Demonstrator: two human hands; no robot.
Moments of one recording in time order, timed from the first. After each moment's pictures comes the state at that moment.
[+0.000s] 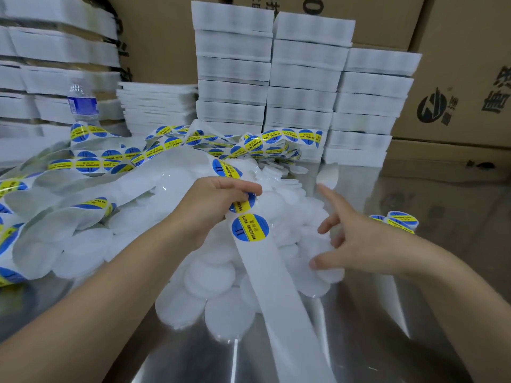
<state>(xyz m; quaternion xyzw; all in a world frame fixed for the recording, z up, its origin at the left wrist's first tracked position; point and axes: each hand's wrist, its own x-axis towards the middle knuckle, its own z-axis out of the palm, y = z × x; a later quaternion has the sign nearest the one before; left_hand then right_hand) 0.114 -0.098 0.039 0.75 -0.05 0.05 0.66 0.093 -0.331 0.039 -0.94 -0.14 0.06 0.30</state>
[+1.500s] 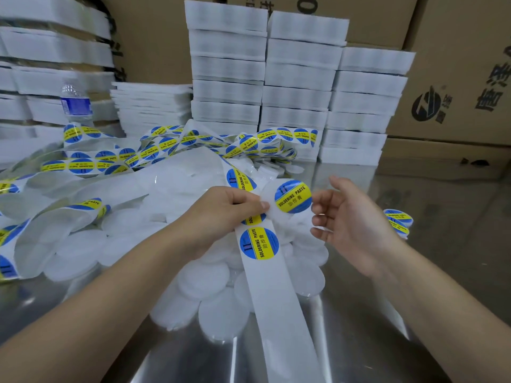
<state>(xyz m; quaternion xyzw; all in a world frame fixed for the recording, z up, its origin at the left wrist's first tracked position) 0.109 -0.111 0.032 0.76 -0.09 -0.03 0.64 0.098 -0.305 0.042 -0.65 0.02 0.02 0.76</state>
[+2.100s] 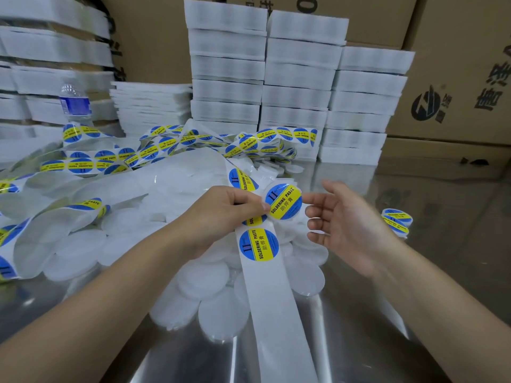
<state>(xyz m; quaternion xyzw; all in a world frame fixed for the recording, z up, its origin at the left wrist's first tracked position) 0.109 -0.111 0.033 0.76 -0.11 -0.03 0.63 0.099 -0.303 0.040 -0.65 0.01 0.05 0.75</state>
